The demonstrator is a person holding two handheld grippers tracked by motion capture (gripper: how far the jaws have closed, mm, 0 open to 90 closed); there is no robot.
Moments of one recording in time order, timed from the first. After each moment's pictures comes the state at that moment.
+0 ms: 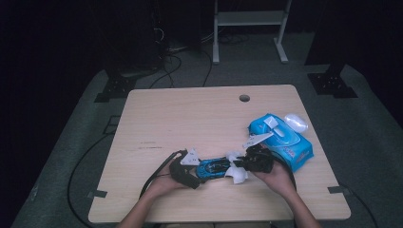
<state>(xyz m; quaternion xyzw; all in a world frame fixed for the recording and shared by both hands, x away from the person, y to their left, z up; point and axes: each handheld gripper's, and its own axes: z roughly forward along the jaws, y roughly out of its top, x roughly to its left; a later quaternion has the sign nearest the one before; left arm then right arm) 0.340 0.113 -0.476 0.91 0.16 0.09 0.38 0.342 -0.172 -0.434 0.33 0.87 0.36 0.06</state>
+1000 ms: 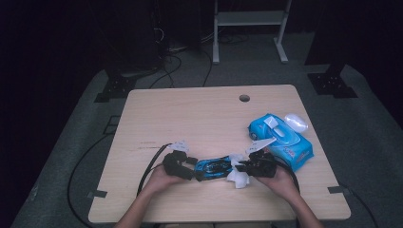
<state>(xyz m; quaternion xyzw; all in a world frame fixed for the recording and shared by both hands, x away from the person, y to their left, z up) 0.362 0.137 -0.476 0.86 0.26 -0.05 0.44 0.330 -0.178 -0.442 0.31 0.88 0.36 0.06</state>
